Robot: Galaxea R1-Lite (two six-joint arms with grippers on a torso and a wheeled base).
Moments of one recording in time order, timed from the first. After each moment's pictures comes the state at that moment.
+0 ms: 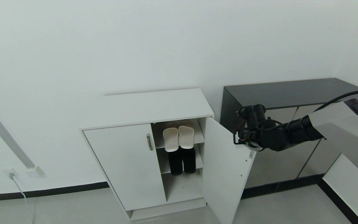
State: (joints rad) left arm 0.00 0.00 0.00 0.00 -0.03 -0.02; right arm 0.42 2.27 -1.48 -0.20 -0.31 0.20
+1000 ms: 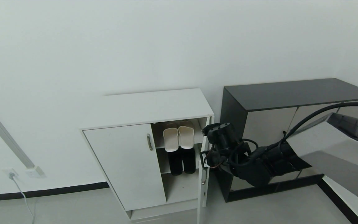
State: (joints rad) left arm 0.00 0.00 0.00 0.00 -0.03 -0.02; right arm 0.73 2.22 -1.29 -0.38 -0.31 0.21
